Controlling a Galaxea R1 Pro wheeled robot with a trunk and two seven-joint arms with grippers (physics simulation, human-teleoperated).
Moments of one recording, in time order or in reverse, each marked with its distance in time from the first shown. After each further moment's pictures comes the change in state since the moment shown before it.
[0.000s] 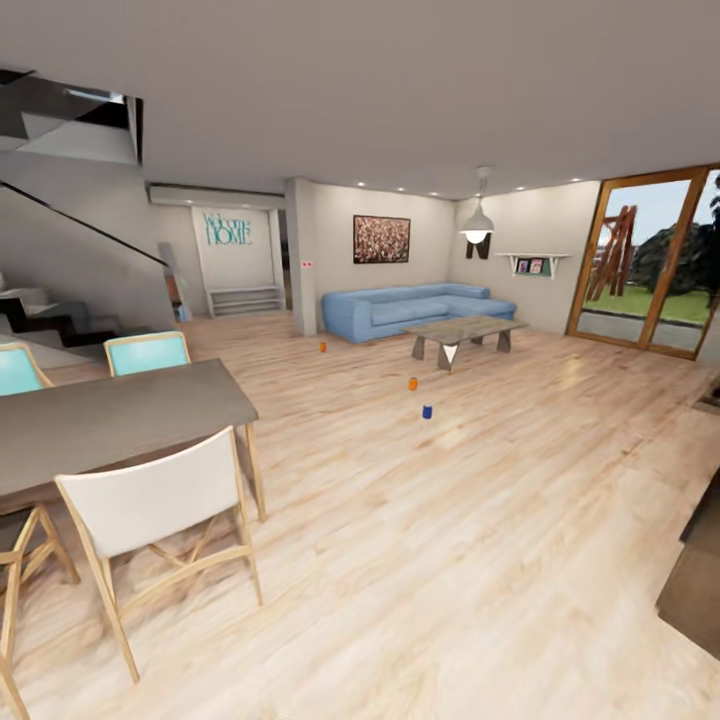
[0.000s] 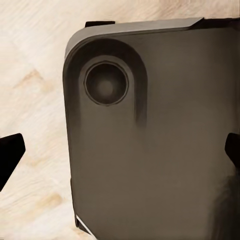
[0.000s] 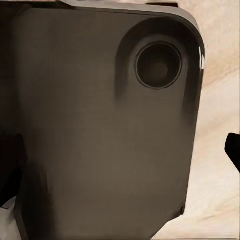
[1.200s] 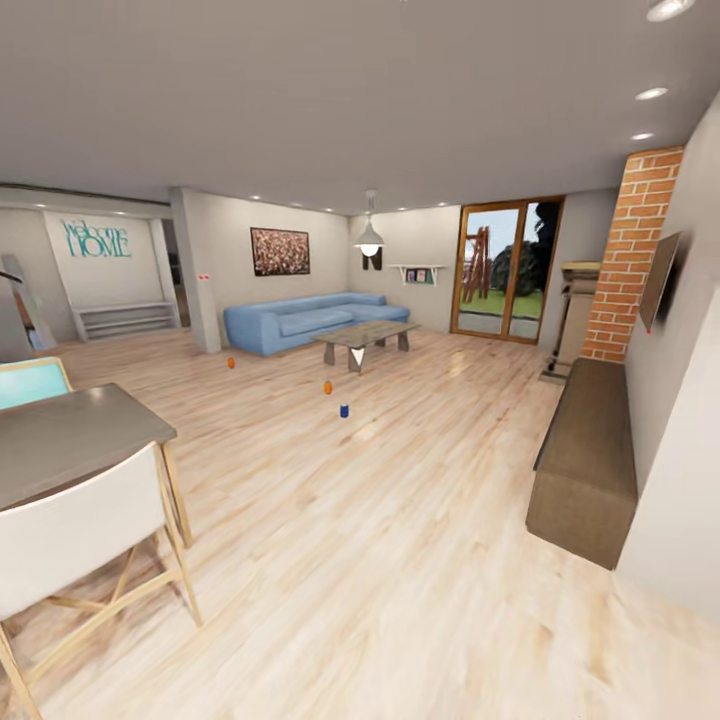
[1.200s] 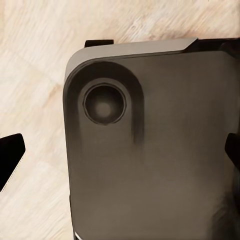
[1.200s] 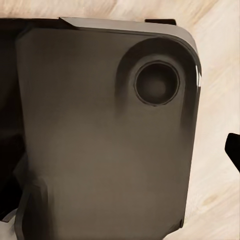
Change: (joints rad) left arm 0.000 -0.003 -0.001 -0.001 -0.002 -0.009 0.000; right arm 0.000 0.000 0.001 0.000 0.000 0.000 -0.001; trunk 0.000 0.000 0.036
